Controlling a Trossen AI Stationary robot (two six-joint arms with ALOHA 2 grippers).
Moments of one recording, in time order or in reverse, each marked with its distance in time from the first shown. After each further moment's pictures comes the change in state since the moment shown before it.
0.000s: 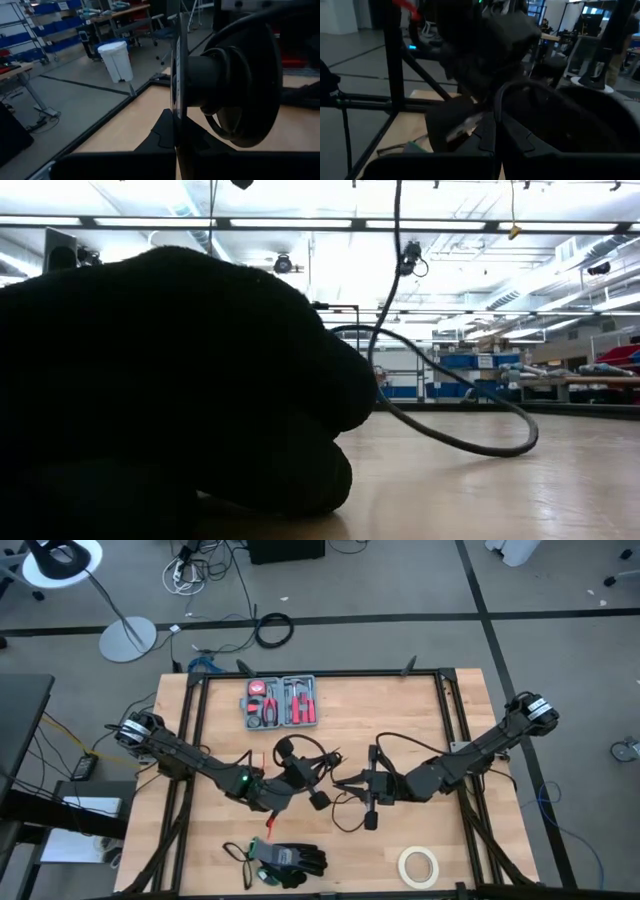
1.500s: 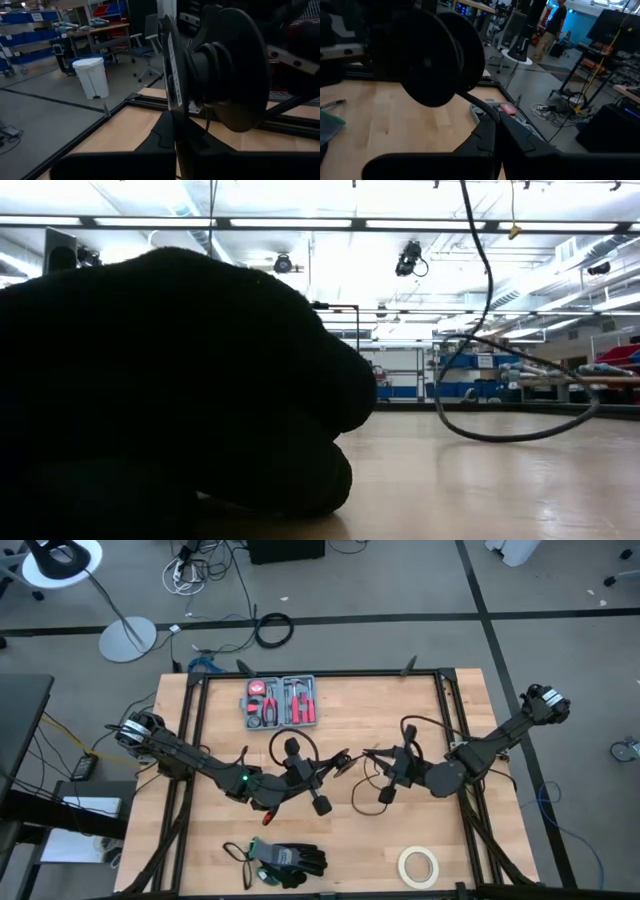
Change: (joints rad) left arm -0.010 0.001 0.002 0.154 0.127 0.069; right arm 0.062 -0.217 0.000 -0.453 0.423 0.054
